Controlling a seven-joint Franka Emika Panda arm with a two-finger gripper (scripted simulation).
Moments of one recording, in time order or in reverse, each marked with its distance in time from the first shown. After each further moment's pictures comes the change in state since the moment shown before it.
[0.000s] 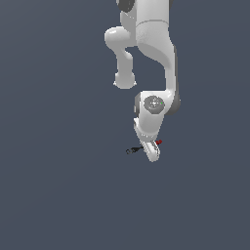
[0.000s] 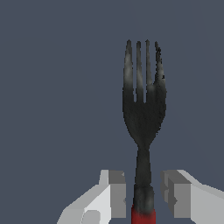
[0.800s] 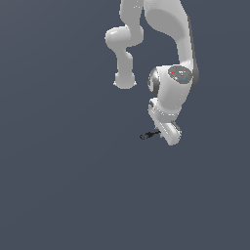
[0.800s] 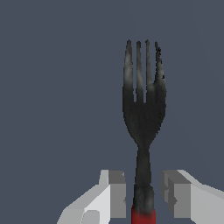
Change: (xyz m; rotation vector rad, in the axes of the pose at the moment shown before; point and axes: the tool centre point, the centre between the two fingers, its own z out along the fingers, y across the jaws) arm -0.069 0.007 -0.089 0.002 -0.001 -0.005
